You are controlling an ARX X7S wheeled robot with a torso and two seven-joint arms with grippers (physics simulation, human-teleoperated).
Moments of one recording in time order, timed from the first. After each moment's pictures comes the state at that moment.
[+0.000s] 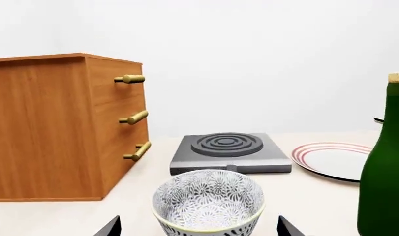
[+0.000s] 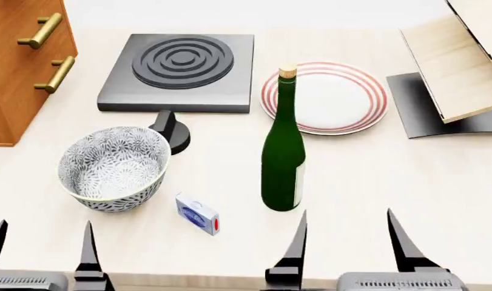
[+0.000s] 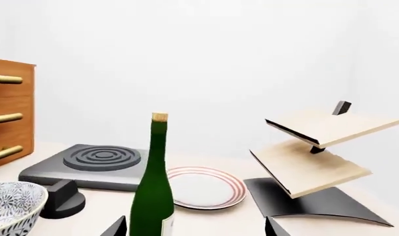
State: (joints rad) left arm -0.04 -0.08 0.09 0.34 0.00 -0.22 -0.15; right arm 0.06 0.10 -0.07 -0.50 -0.01 0.34 0.09
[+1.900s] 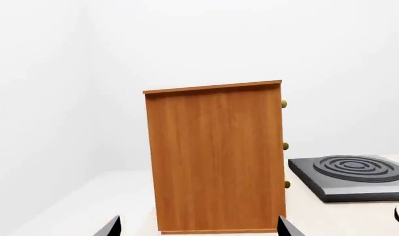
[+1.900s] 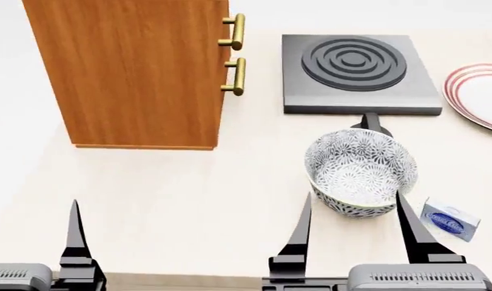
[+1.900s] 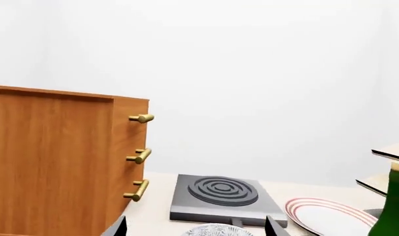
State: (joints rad) left arm -0.06 -0.17 0.16 0.51 -0.05 -0.31 -0.27; right arm 0.09 0.19 -0.09 -0.57 0.08 0.36 0.16
